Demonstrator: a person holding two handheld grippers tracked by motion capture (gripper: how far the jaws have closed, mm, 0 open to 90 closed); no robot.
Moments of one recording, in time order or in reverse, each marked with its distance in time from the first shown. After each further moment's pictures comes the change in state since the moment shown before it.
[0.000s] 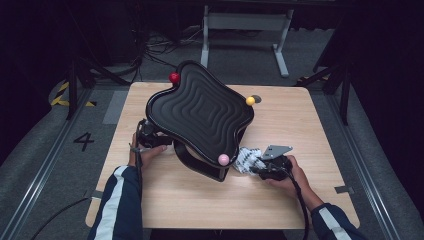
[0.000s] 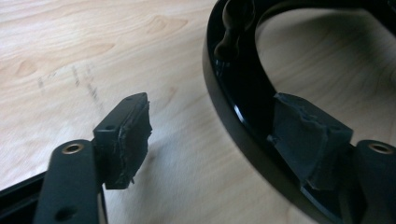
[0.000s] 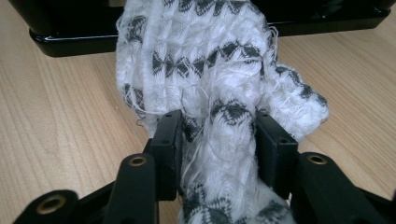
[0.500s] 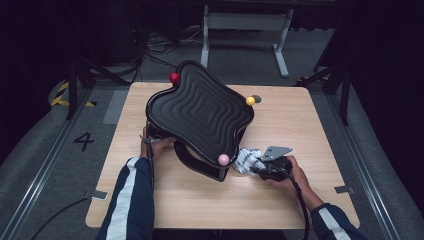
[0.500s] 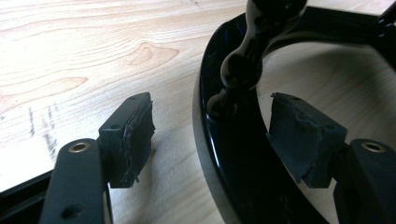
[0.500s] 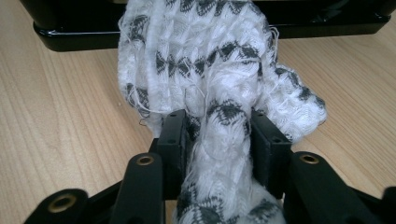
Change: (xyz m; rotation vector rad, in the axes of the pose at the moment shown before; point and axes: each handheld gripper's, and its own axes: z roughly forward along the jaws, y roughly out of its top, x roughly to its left) left arm -0.004 0.023 0.033 0.020 0.000 -0.053; right arm 0.002 -0.001 -0.001 -0.002 -0.008 -0.026
